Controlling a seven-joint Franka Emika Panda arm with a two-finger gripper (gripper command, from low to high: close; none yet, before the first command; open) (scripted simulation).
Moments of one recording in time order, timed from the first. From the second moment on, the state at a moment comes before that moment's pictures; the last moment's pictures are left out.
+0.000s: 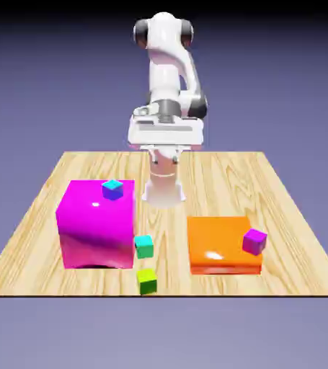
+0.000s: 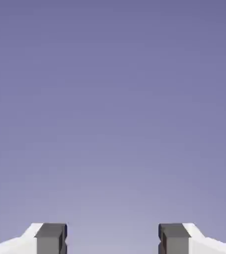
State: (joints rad) arm -0.03 -0.56 0.04 -2.81 -0.01 3.04 0.79
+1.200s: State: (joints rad) arm -1.30 -0.39 1.35 -2.88 -0.34 2.98 2.30
